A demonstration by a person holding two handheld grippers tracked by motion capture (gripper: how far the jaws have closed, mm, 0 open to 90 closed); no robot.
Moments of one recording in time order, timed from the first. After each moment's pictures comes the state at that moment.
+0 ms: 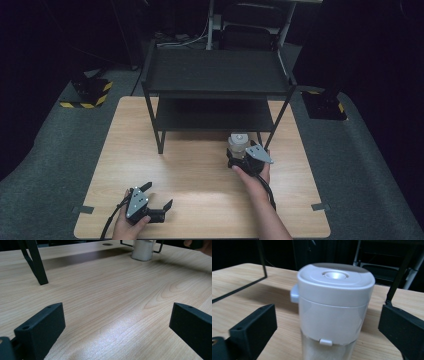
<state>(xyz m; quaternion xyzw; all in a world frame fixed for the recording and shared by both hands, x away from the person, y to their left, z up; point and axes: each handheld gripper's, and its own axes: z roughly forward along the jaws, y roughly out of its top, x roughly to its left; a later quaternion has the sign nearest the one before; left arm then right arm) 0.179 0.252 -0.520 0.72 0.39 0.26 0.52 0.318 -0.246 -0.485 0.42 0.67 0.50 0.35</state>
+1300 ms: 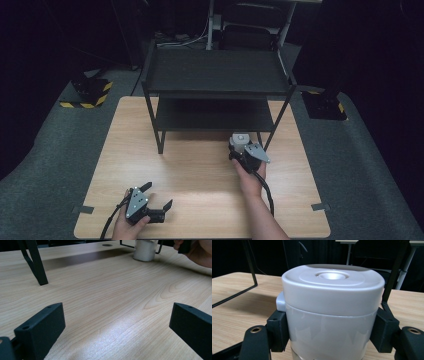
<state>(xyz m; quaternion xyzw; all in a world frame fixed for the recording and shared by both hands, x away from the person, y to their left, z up) 0.178 0.253 -0.521 0.72 0.39 0.26 0.52 0.322 -0.237 -0.502 0.44 0.64 0.52 0.36</state>
